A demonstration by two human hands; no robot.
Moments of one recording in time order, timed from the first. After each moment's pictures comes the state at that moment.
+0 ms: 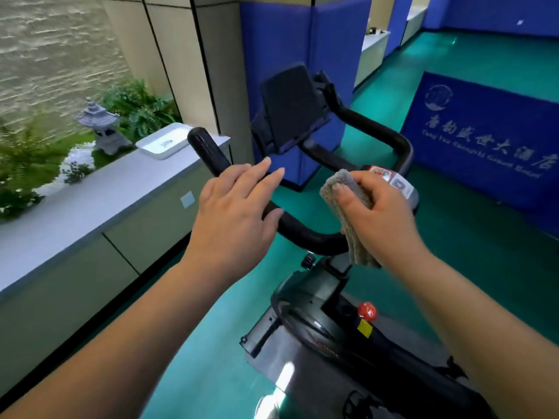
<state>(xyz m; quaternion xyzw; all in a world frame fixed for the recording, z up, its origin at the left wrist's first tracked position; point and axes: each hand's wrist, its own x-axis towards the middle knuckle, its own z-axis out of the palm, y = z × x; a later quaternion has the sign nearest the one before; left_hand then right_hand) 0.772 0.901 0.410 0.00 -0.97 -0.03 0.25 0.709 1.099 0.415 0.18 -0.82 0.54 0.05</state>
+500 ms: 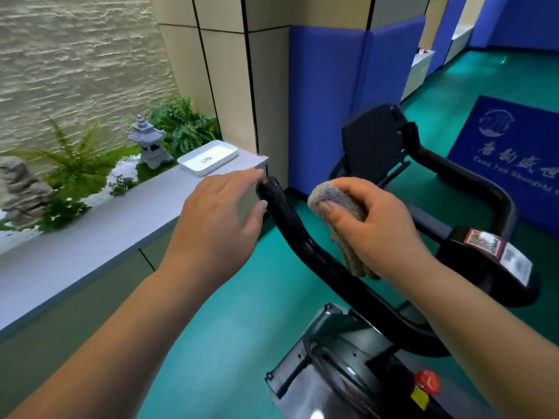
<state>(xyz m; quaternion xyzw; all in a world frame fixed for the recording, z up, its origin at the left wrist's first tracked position) 0.737 0.778 0.445 0.08 -0.95 -0.14 0.27 0.648 0.969 0.435 0.30 -0.79 0.54 0.01</state>
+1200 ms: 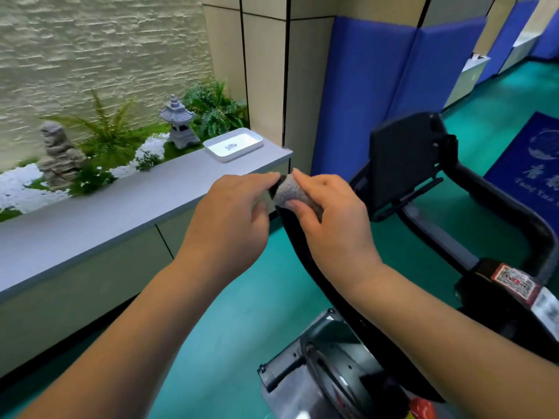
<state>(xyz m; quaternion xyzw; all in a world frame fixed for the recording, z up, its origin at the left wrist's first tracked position) 0.725 0.784 0.438 0.13 -0.94 -0.18 0.26 0.632 0.907 0.415 0.39 -0.79 0.46 0.14</state>
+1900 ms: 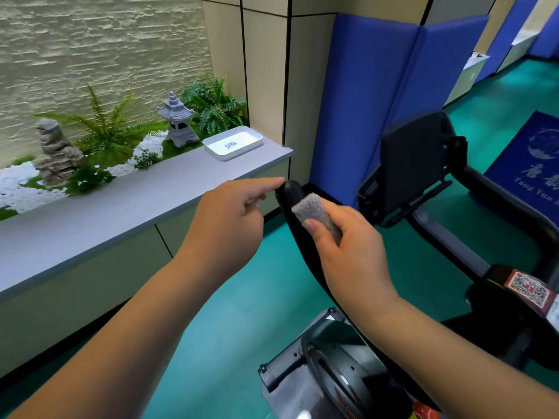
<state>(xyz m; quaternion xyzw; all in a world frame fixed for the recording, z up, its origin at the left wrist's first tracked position) 0.724 0.771 0.435 0.15 -0.90 -0.31 0.28 0.649 0.917 0.408 0.30 -0.81 0.50 0.03</state>
